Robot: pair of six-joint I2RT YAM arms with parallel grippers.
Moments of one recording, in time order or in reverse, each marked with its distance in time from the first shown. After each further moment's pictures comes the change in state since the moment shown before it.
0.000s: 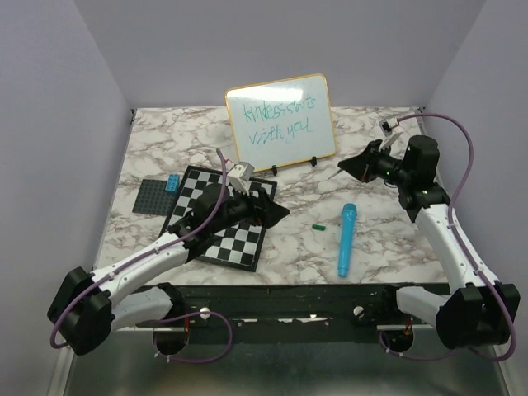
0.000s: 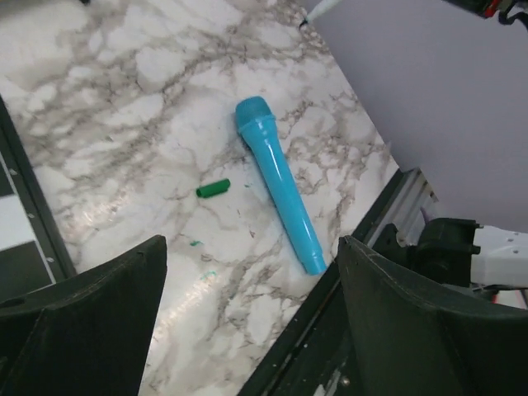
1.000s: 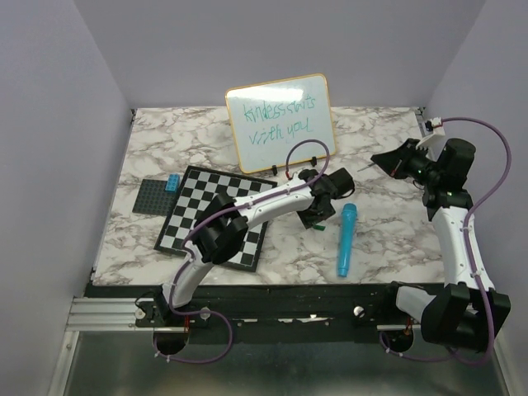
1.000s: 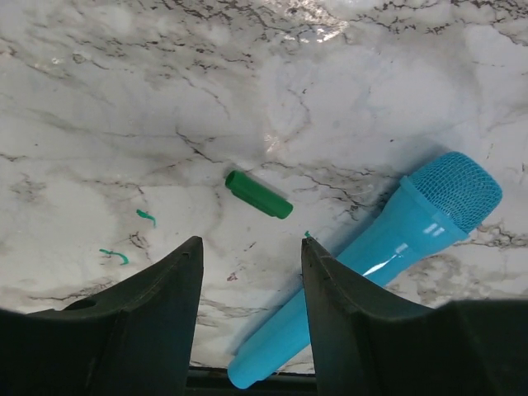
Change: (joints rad) left arm -0.310 1.161 1.295 -1.243 -0.509 -0.953; right arm -0.325 -0.026 0.000 -0.031 -0.050 0.071
